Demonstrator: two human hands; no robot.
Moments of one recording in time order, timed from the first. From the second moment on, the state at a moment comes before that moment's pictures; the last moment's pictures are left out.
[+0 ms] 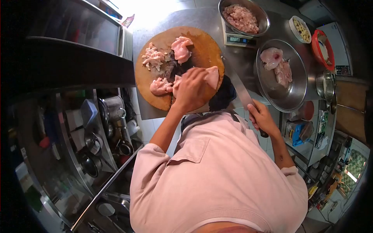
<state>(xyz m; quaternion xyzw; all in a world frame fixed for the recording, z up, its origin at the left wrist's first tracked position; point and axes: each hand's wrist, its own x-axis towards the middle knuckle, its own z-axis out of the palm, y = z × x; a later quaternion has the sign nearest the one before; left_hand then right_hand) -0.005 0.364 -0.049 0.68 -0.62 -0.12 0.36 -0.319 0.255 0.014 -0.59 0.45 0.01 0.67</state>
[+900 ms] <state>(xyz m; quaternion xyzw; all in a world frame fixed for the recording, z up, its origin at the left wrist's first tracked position) -0.022 0.353 -0.098 0.70 -0.59 -0.05 0.41 -0.285 0.260 0.011 -0.87 0.38 0.08 0.31</state>
